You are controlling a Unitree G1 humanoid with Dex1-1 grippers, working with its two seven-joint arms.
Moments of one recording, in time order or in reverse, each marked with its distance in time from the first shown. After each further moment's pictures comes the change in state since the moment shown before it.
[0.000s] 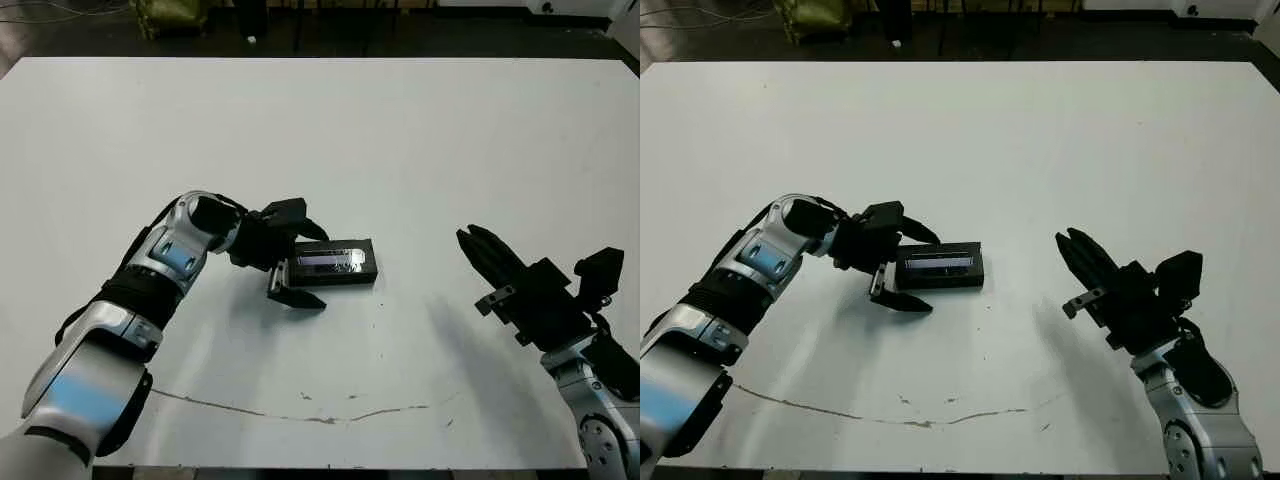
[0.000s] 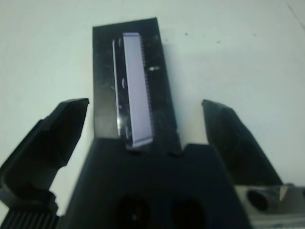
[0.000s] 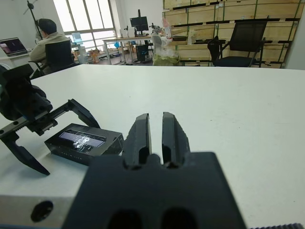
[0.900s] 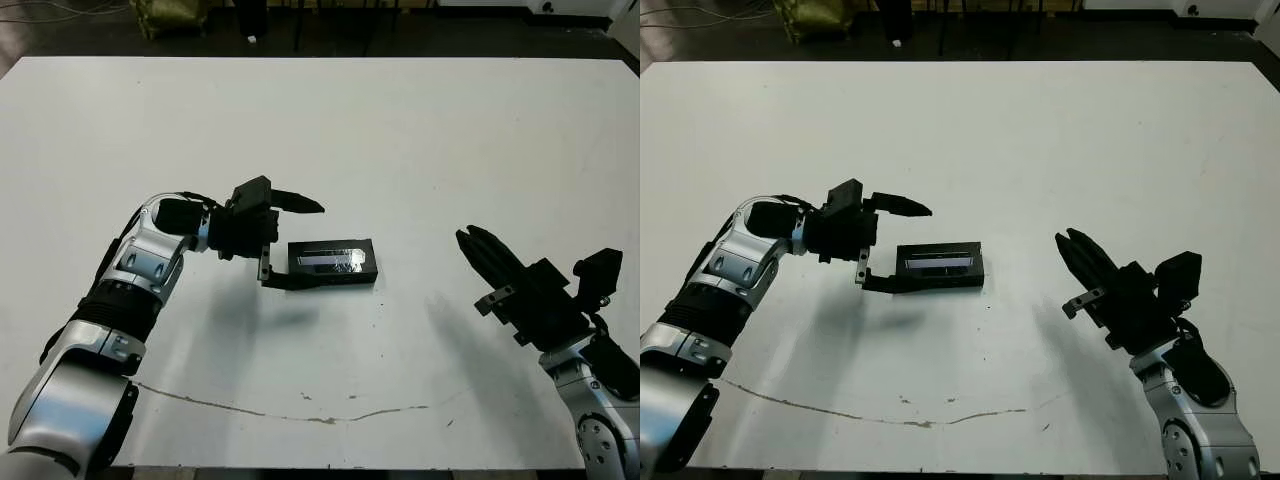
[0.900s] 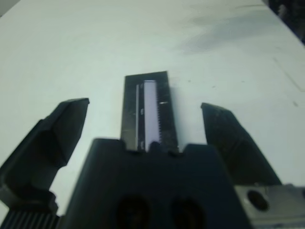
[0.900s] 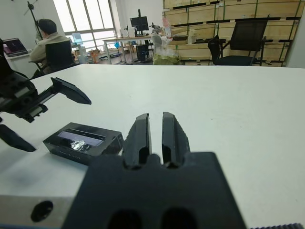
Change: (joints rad) left arm 0.092 0.005 0.126 -0.160 -0.190 0.024 0.008; right arm -0.002 0.006 0.003 0.027 -0.005 -0.027 0.010
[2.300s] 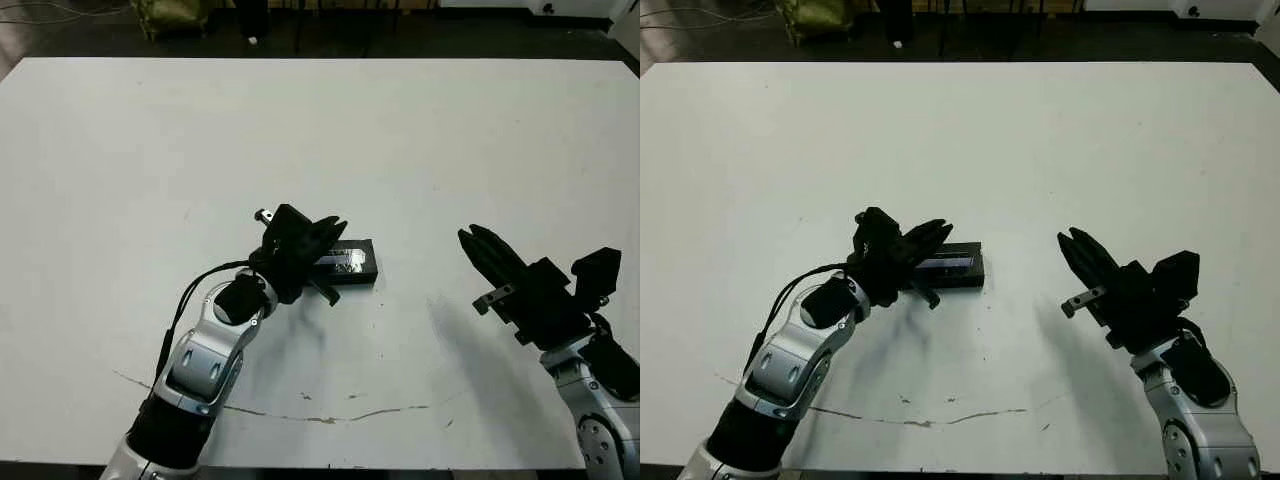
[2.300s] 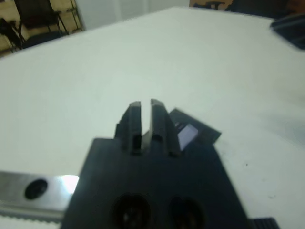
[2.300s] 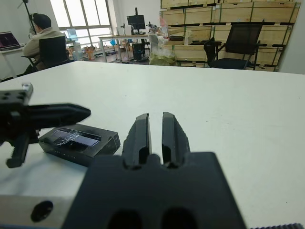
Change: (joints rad) left arm 0.408 -0.290 -0.045 -0.605 0.163 0.488 0.985; right arm 0.001 -0.004 0.003 -0.030 -0.035 0.015 -0.023
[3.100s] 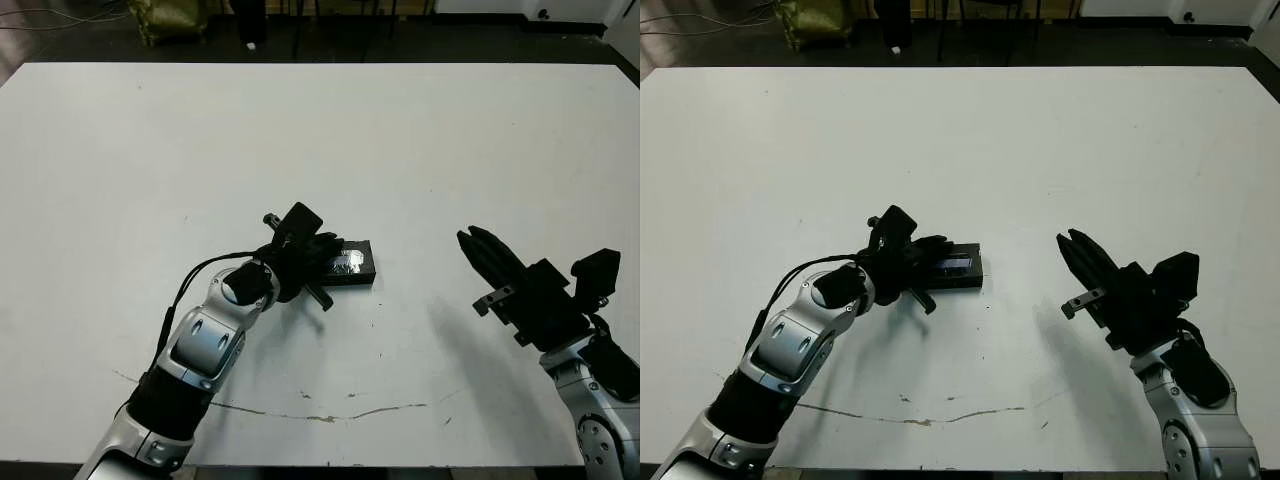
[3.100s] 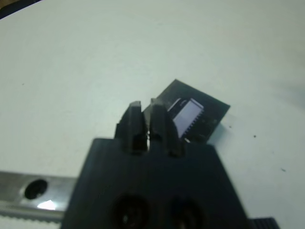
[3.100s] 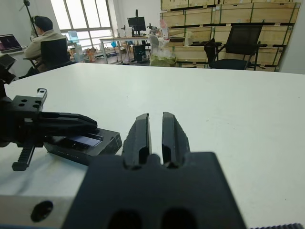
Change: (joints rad) left arm -0.066 0.075 -0.035 0.036 -0.009 0.132 -0.083; right arm 0.002 0.002 0.000 0.019 0.009 -0.013 0.014
